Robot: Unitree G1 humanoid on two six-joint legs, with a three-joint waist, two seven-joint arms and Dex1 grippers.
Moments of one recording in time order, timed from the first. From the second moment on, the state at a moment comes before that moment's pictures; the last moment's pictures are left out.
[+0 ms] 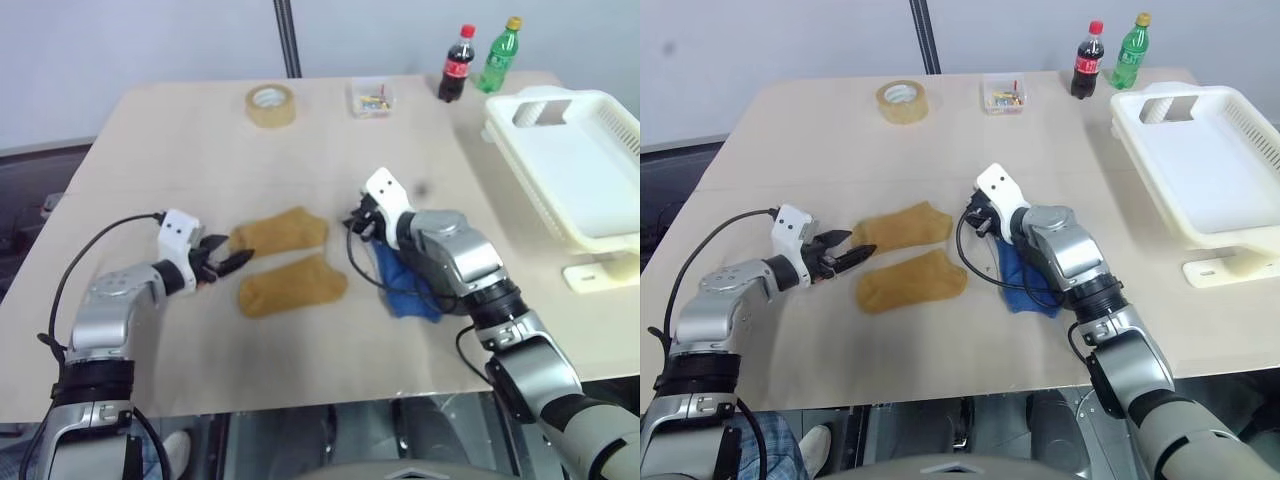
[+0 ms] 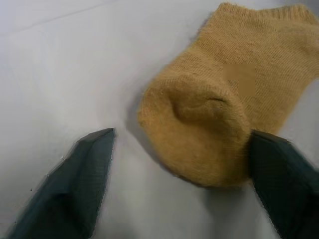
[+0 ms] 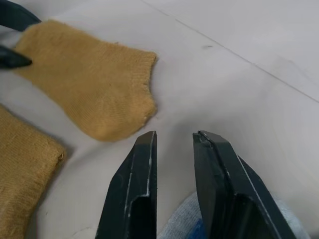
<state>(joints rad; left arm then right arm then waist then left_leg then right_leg) -0.30 0.70 0.19 0.19 -0.35 0.49 -0.81 -0.79 -0.15 0.26 0.25 0.07 0.64 0.64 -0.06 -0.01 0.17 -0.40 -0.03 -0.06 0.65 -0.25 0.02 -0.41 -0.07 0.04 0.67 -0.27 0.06</state>
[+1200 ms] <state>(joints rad) -0.25 0.68 0.20 0.06 -0.43 0.67 -0.80 -0.86 0.11 0.05 0.46 0.26 0.89 0.46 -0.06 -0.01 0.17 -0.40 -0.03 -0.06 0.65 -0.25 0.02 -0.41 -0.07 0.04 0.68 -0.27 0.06</state>
